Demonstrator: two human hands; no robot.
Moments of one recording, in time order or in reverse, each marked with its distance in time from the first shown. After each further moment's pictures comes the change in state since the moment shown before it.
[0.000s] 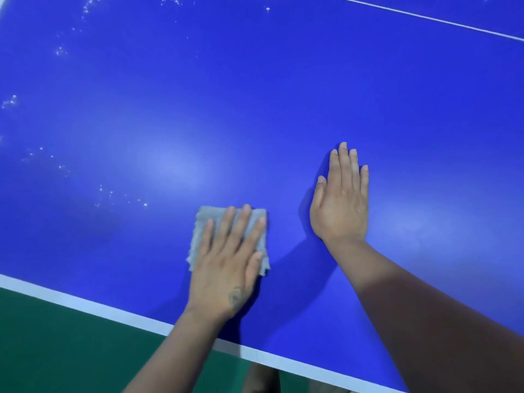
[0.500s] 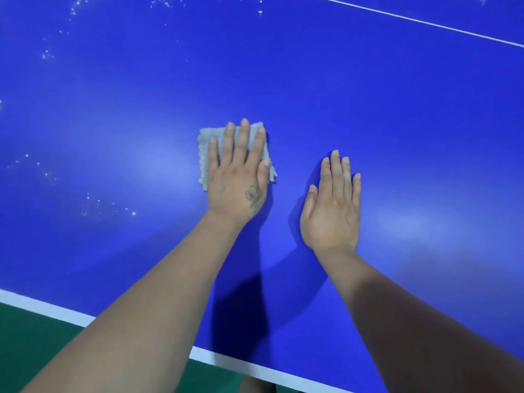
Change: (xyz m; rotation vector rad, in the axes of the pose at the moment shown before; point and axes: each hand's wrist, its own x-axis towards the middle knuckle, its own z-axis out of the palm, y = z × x) left_hand 0.175 -0.005 -0.005 -0.003 0.127 -0.131; right_hand 0.003 -0.001 -0.002 -0.020 -0.019 0.010
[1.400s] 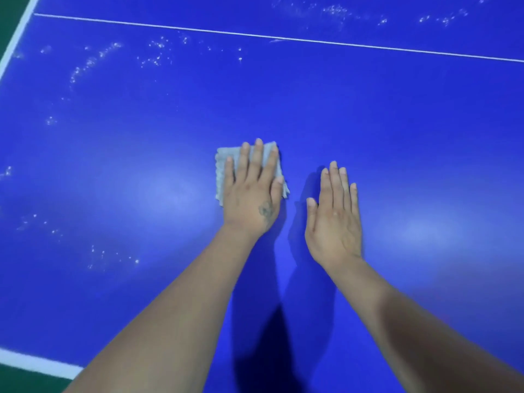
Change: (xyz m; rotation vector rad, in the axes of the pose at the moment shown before) left_hand 0.046 0.025 0.000 -0.007 -0.037 0.116; right_hand 0.030 0.008 -0.007 0.119 0.018 -0.004
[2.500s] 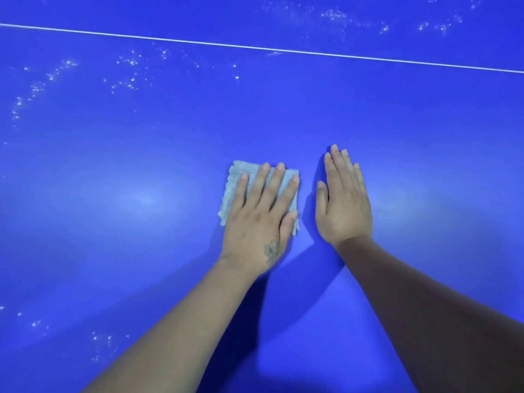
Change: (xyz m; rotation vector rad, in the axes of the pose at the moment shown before) left_hand 0.042 -0.060 -0.013 -0.054 -0.074 0.338; right_hand 0.107 -0.025 0.020 0.066 0.091 0.031
